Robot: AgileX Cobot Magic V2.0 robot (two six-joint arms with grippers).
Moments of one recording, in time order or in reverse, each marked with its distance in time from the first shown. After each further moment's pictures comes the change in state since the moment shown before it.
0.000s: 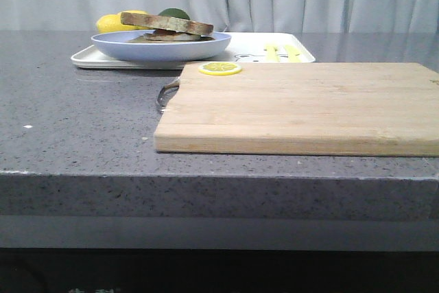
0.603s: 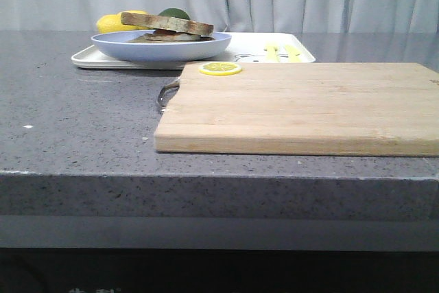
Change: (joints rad) left arm 0.000 0.000 0.000 0.000 0.000 0.000; right arm 0.000 -0.015 0.033 -0.002 -0.041 0.000
